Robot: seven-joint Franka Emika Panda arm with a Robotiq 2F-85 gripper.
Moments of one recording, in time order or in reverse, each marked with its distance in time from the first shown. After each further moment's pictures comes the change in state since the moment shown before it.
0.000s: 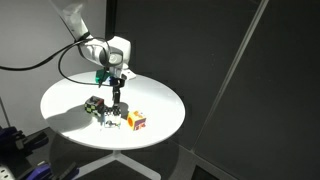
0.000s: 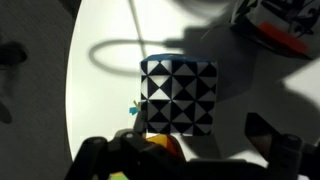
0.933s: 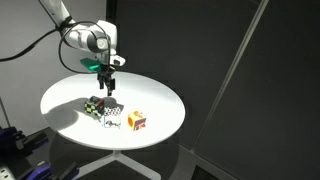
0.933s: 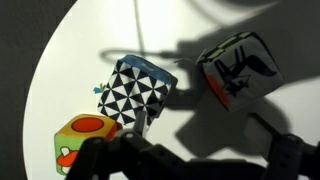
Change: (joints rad) arm 0.013 -0.152 0.101 -0.093 -0.085 0.000 -0.274
